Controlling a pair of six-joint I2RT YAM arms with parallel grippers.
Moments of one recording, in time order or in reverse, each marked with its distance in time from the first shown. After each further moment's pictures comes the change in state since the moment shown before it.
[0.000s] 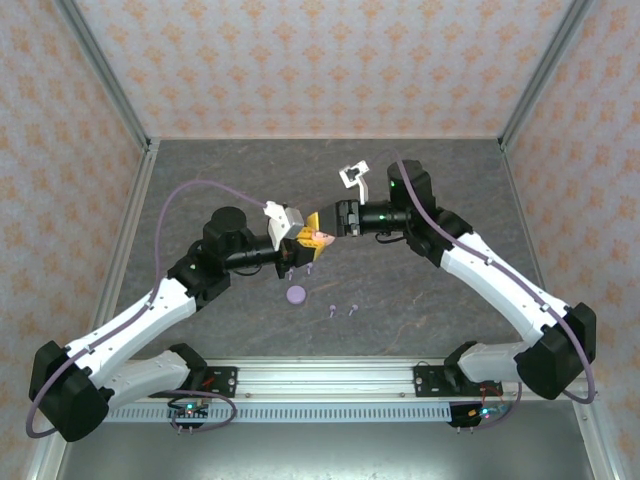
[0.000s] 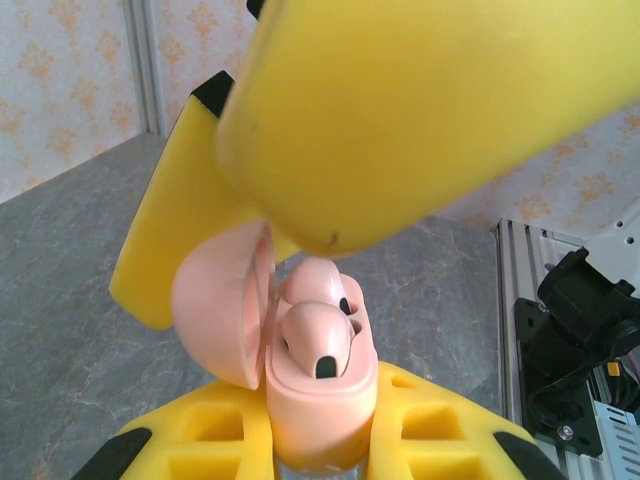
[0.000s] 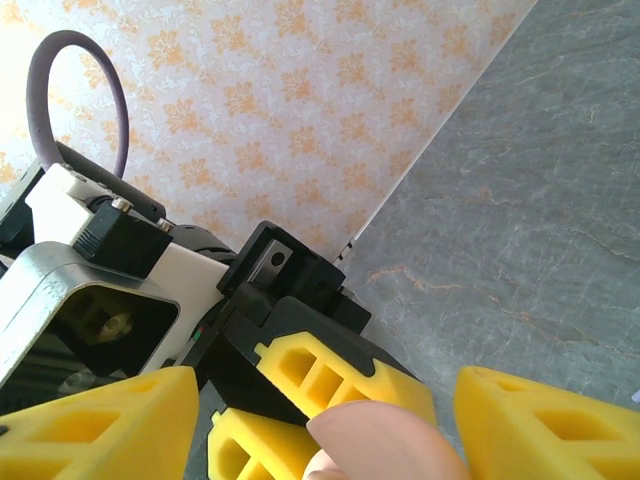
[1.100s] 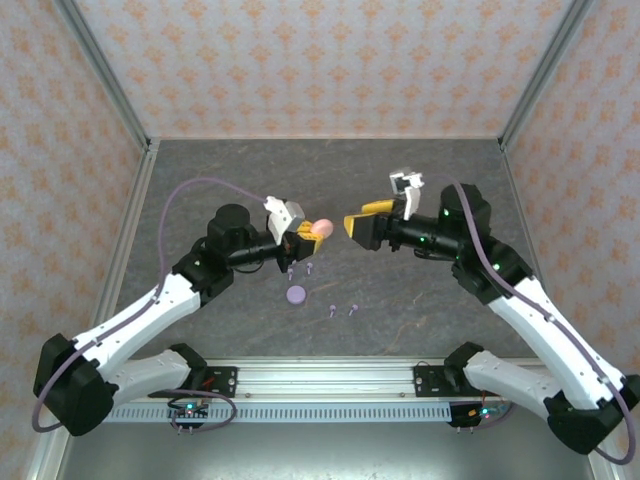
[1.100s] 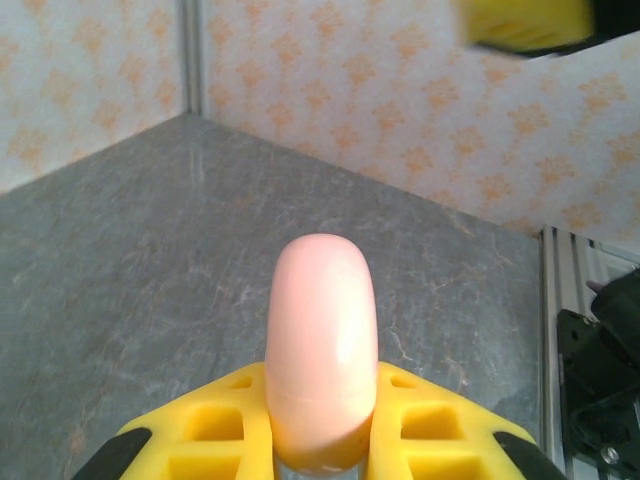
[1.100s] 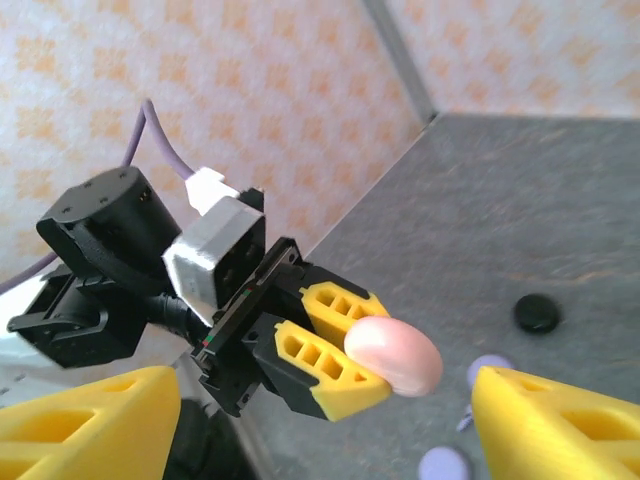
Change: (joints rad) left arm 0.038 0.061 0.000 0.016 -0.077 -0.047; right arm -0.013 -0.372 -0.071 -0.172 0.386 -0.187
